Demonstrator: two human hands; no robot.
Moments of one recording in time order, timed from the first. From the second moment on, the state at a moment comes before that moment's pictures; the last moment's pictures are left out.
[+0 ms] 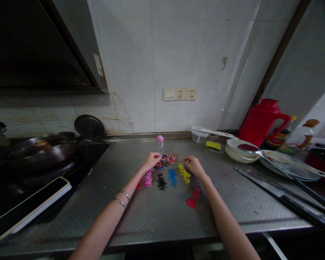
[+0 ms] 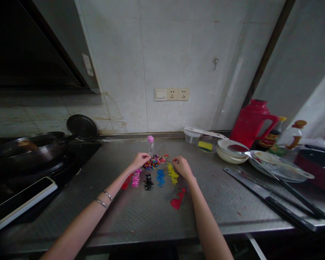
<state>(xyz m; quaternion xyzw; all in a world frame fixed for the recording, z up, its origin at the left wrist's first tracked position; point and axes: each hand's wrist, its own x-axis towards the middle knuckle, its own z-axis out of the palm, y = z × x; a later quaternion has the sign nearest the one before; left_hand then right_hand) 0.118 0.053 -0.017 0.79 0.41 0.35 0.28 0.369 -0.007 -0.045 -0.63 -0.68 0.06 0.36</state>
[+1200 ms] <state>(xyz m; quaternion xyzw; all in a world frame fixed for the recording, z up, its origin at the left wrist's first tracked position) 0.038 0.075 -0.061 0.71 0.50 0.42 0.27 0.322 0.010 -0.031 -0.61 -0.76 0.07 0.21</state>
